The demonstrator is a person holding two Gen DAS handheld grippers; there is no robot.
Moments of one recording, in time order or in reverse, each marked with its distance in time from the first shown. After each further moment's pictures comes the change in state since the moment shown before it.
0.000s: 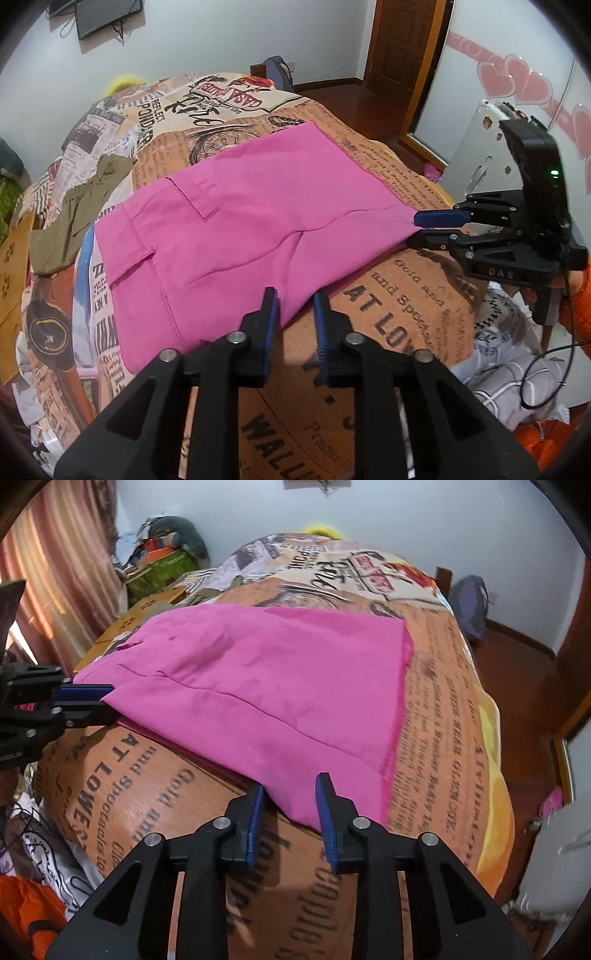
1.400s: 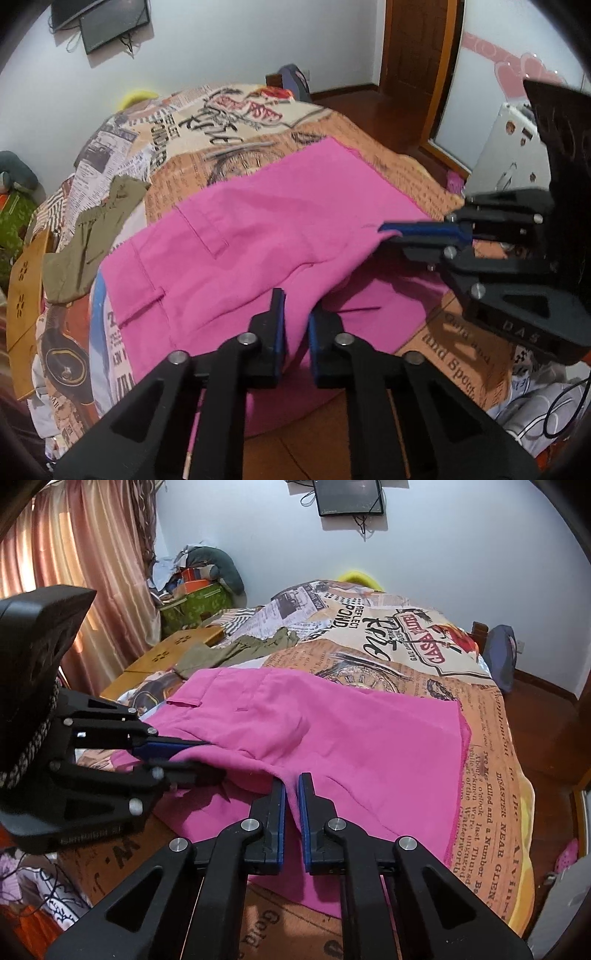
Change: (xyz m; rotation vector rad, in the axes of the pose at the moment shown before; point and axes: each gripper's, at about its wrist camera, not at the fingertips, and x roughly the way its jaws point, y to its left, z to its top) left arm 0.024 0.016 0.036 0.022 -0.050 0.103; right arm 0.012 0.054 0.056 -0.112 -0.187 0.102
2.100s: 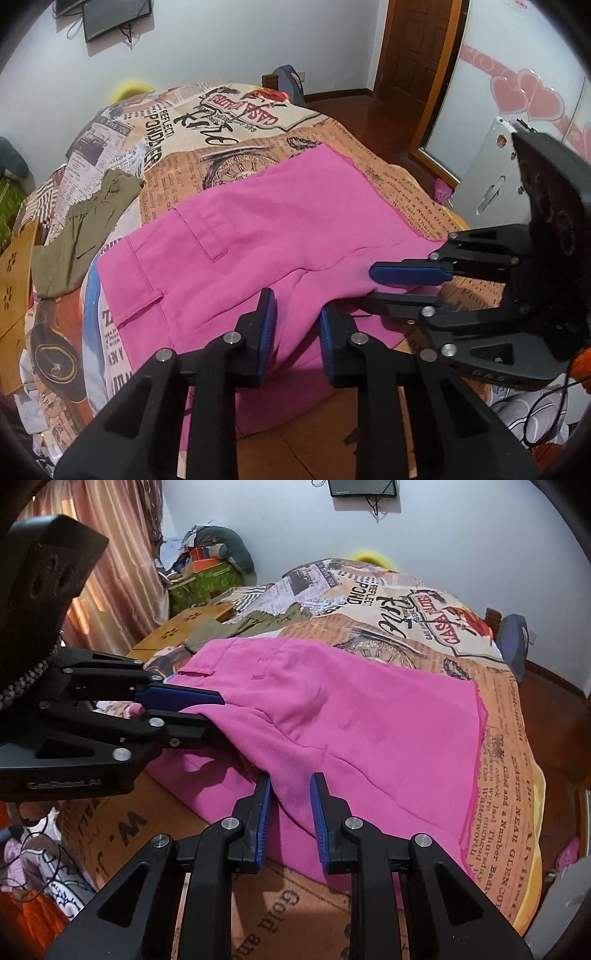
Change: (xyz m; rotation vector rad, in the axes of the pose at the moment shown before) left arm -0.005 0.011 0.006 -0.045 0.009 -0.072; right arm 0.014 0.006 -0.009 -0.015 0.086 0.020
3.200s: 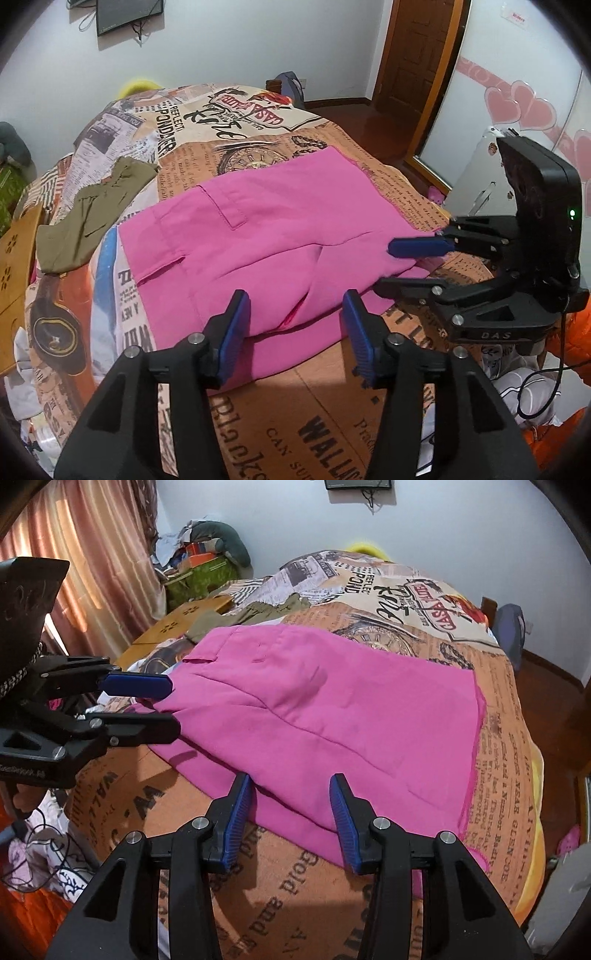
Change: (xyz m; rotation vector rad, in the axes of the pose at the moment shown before) left arm -0.028 0.010 -0.035 -0.027 -0.024 -0.031; right arm -0.009 0.007 -0.012 0.010 0.029 -0.007
